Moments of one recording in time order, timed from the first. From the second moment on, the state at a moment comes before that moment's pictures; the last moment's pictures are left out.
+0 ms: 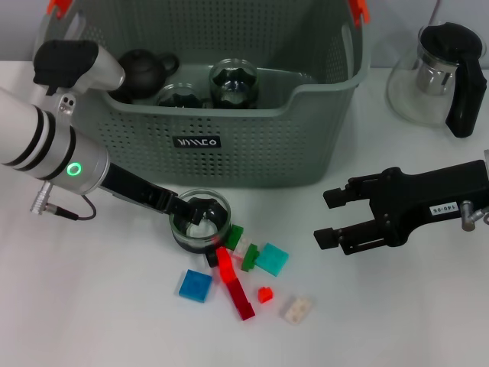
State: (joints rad) left arm -0.70 -2.12 0.95 0.90 2.59 1.39 -2.45; right arm 0.58 2.08 -1.01 -0.97 -2.06 -1.66 1.80
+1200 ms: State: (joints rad) left arm -0.63 -2.12 0.88 1.25 2.53 1.78 -2.10; right arm 0.57 2.08 -1.00 -0.97 -2.06 -1.66 1.80
